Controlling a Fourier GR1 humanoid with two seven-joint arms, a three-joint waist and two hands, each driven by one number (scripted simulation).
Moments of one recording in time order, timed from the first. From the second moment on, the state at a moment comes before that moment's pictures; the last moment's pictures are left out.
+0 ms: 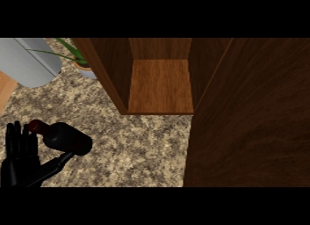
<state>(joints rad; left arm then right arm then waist) 0.18 0.02 0.18 -1.59 0.32 0.23 -0.26 -0.10 -0.09 0.09 -2.50 -0.08 0.06 0.67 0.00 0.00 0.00</state>
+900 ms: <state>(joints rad) 0.12 0.02 0.18 -1.35 0.34 0.18 -0.42 -0.08 -0.09 0.08 -2.50 -0.09 0.09 0.66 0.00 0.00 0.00</state>
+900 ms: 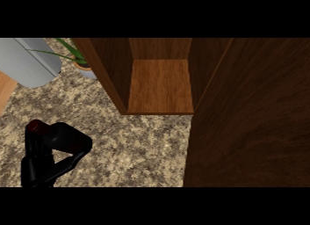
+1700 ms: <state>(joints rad) -0.01 0.03 0.23 -1.09 0.41 0.08 -0.56 -0.13 -0.08 0.09 -2.49 -0.08 0.08 0.70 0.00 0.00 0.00</state>
